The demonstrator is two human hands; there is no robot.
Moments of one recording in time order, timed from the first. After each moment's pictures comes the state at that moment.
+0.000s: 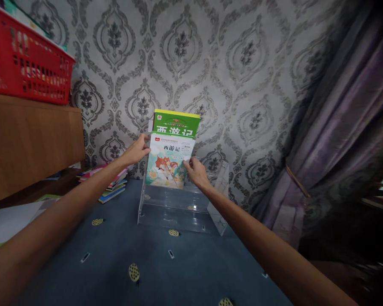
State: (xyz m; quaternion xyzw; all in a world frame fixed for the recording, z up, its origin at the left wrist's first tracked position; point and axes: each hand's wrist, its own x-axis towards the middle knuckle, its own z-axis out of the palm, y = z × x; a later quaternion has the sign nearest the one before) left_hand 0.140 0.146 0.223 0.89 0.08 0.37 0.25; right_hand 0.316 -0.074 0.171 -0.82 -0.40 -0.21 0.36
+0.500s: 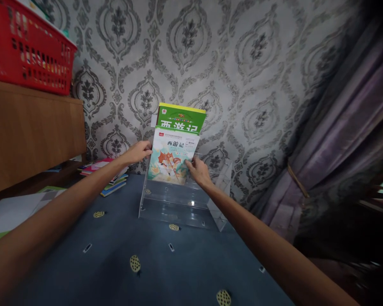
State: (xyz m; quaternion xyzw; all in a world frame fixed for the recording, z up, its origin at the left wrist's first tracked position) left_hand 0.134 0.147 0.206 0.91 0.07 0.28 0.30; right_hand 0.309 -0.077 0.167 -0.83 -0.39 -0.18 0.34
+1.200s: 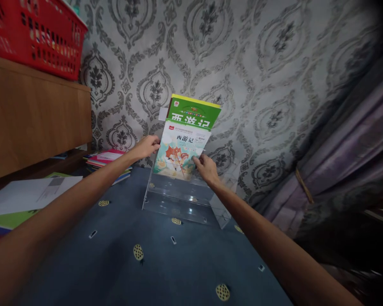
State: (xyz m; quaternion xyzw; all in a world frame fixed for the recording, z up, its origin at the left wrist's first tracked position) left_hand 0.132 0.141 0.197 0.90 0.10 0.29 0.30; right_hand 0.312 -0.075 0.163 -0.84 -0.39 -0.19 0.33
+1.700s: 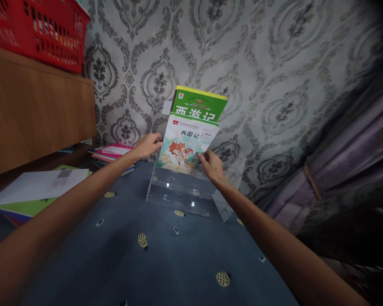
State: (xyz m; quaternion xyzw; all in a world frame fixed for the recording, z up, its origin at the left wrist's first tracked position) left_hand 0.118 0.130 0.184 0.90 0.11 0.30 0.31; right_hand 0.305 -0.085 0.154 -0.82 -0.40 -0.21 0.36
